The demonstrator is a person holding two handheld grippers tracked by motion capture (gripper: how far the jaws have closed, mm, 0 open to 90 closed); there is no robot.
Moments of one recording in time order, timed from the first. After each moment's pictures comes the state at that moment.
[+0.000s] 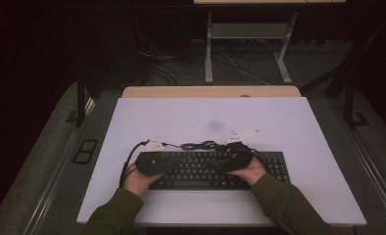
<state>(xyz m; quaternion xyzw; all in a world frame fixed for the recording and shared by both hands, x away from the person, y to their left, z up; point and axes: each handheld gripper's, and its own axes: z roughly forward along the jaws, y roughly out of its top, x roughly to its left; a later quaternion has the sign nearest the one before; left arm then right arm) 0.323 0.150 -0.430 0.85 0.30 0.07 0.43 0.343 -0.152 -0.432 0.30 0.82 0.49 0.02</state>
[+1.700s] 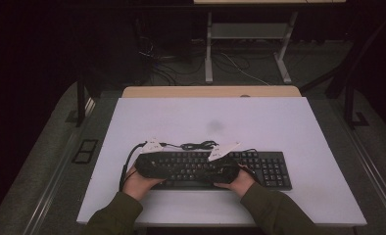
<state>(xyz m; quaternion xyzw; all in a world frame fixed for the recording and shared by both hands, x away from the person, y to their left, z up) 0.316 0.148 -0.429 0.83 0.33 0.08 0.45 0.312 -0.112 -0.440 0.22 0.87 0.44 -0.01</state>
